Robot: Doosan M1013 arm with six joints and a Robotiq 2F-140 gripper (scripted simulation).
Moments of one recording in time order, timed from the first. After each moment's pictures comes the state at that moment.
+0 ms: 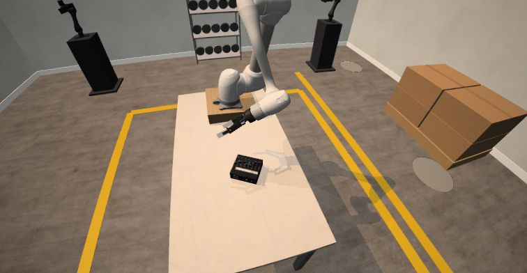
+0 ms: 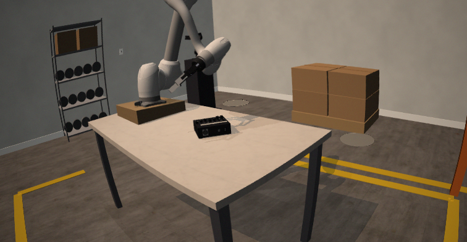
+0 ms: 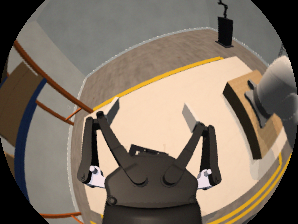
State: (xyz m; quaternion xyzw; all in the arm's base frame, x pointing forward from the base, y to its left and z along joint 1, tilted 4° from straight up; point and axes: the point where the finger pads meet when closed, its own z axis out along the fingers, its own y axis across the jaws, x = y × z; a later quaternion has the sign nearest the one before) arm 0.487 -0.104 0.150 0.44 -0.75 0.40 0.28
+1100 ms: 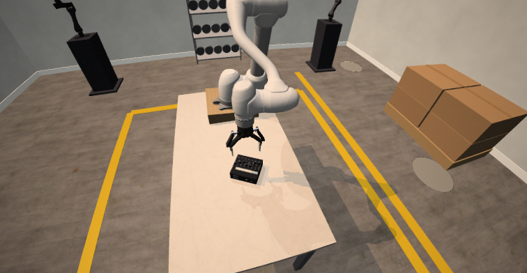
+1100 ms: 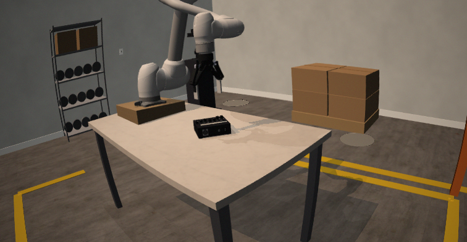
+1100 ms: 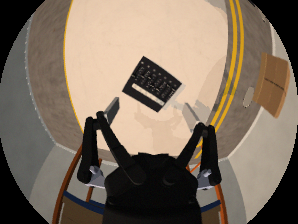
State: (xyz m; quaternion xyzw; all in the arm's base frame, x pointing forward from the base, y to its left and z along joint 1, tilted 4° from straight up) arm 0.620 0.007 0.104 0.00 -1.00 -0.03 0.01
